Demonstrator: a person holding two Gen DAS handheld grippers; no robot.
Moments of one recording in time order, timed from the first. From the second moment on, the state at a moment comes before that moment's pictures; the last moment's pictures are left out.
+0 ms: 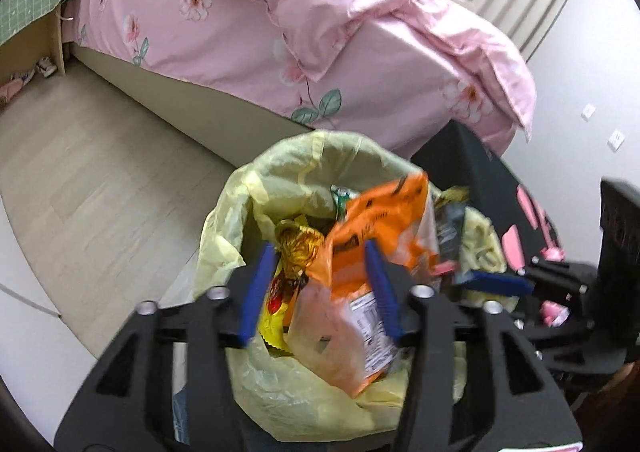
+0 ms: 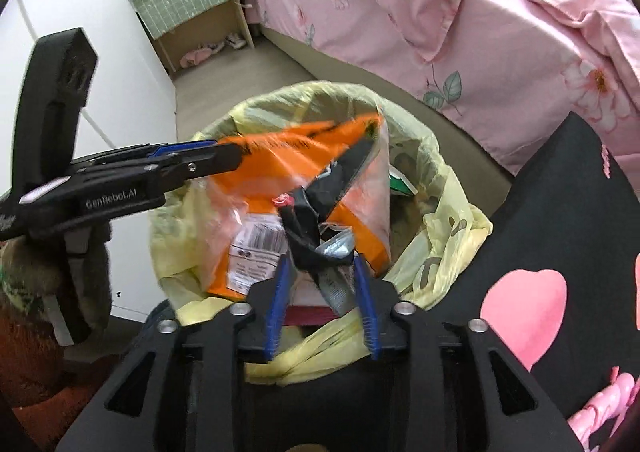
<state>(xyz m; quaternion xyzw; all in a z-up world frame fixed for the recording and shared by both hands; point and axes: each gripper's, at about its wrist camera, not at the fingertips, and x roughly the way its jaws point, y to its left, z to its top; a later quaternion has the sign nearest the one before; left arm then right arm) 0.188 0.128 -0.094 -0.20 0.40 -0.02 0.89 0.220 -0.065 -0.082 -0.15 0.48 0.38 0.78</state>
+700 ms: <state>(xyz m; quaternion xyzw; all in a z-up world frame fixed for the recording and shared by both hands) 0.143 0.016 -0.003 -0.11 0.30 -0.13 0.94 0.120 -0.274 0.005 -0.02 0.33 0.22 0.92</state>
